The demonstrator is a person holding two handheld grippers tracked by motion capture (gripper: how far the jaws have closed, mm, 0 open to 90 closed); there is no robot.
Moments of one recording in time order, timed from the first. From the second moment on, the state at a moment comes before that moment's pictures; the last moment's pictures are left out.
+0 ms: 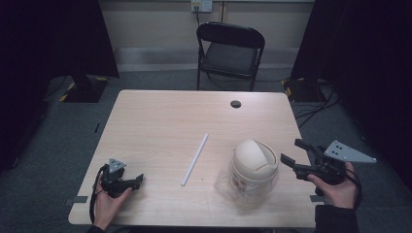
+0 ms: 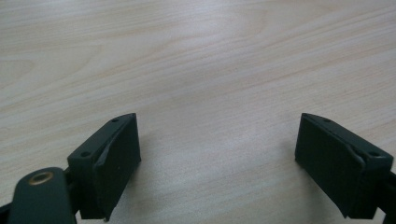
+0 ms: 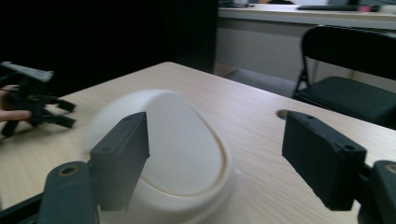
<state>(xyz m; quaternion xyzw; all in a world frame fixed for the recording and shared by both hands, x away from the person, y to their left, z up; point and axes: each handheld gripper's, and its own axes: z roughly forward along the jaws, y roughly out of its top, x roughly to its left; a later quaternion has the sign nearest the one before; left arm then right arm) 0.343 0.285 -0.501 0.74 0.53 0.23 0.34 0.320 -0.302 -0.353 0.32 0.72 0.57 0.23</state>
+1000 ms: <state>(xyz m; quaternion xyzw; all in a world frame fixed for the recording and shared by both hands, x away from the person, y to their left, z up) 0.343 0.285 -0.501 0.74 0.53 0.23 0.33 0.337 -0.251 -0.390 0.29 0.78 0.54 0.07</state>
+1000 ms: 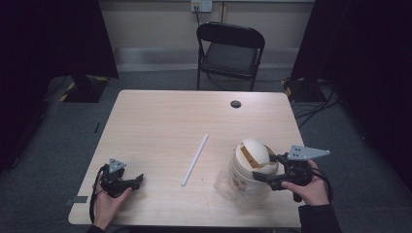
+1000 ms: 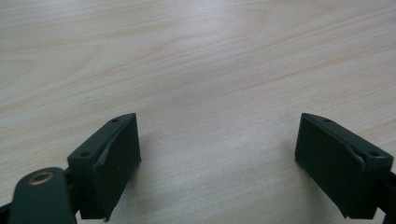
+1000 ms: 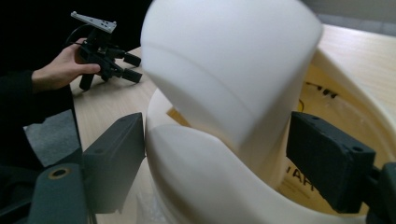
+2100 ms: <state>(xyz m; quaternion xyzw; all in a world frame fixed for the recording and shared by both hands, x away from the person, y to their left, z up) 0.345 0.247 -0.453 0.72 0.47 0.25 0.44 0.323 -0.312 -0.362 0.38 0.64 0.62 0.24</state>
